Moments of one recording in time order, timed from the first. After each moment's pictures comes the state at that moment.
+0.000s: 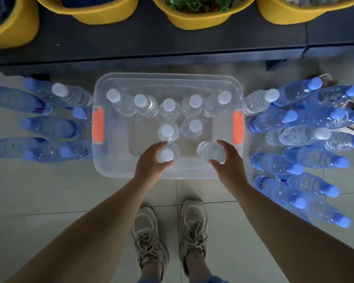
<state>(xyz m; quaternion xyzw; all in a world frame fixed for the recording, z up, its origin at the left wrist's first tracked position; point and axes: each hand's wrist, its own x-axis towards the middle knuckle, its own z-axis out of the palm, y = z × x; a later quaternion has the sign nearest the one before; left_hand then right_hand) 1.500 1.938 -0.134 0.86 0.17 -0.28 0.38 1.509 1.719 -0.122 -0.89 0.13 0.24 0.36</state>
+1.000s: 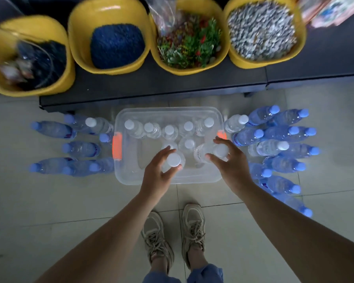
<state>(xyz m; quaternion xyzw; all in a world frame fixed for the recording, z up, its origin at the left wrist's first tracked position) 1.505 1.924 0.023 0.83 0.15 -0.16 0.52 1.541 1.727 0.036 -0.85 0.15 0.16 0.48</state>
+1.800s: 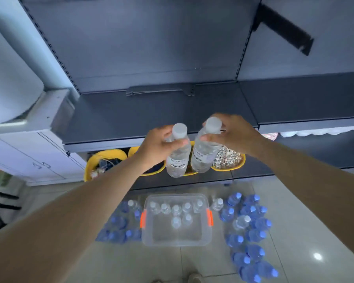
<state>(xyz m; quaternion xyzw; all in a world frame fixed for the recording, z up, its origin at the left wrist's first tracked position) 1.619 1.937 0.544 0.84 -0.04 -0.03 0.54 1.648 1.726 0.574 -0.90 -0.15 0.08 0.40</state>
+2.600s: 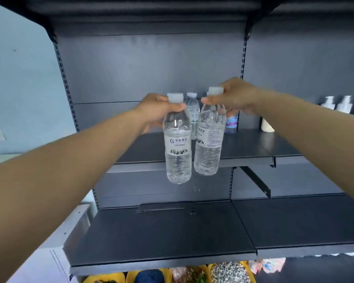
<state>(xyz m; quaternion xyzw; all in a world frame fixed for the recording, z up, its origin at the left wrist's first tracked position) 1.674 1.924 0.987 0.82 -0.09 0.11 0.56 1.722 1.719 1.009 -0.88 -0.22 -0.09 0.42</state>
